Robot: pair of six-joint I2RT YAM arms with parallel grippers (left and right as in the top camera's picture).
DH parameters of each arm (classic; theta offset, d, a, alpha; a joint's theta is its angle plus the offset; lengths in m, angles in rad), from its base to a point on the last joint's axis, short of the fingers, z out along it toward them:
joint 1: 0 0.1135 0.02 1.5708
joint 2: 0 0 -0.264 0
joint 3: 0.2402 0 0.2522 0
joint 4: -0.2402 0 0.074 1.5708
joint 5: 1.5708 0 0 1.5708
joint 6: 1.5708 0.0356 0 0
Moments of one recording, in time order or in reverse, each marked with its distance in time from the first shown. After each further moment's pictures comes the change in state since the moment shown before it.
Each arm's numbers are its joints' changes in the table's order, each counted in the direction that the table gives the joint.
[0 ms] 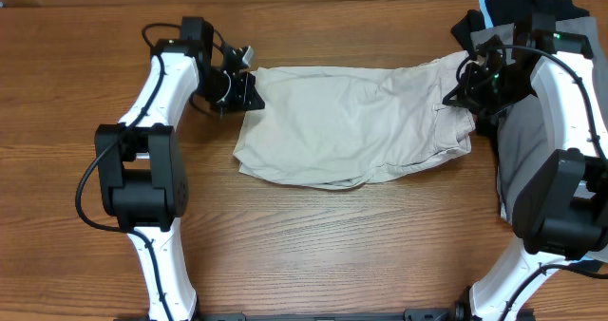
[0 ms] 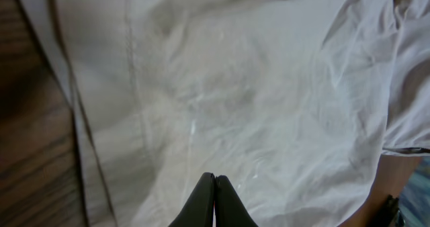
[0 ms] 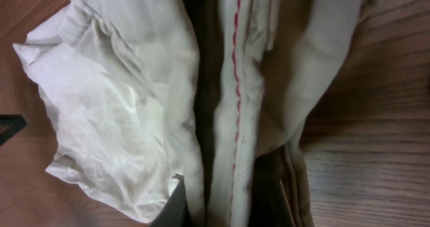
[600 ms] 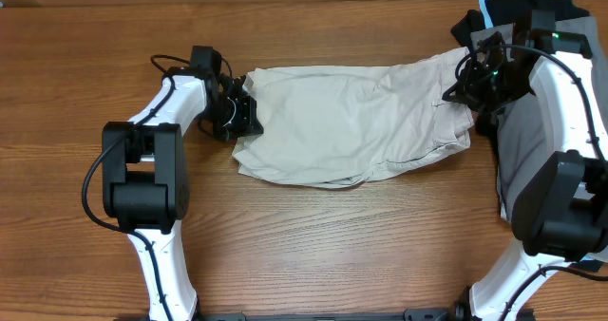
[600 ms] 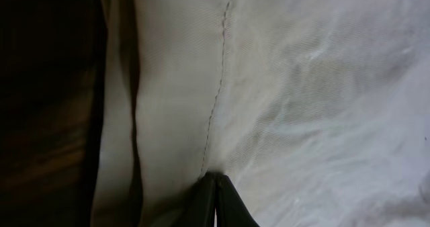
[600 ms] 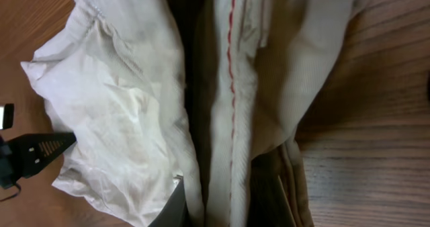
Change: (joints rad) left arm -0.012 0.013 -0.222 0.162 -0.115 -0.204; right arm 0.018 0.015 0.000 0.037 0.021 0.065
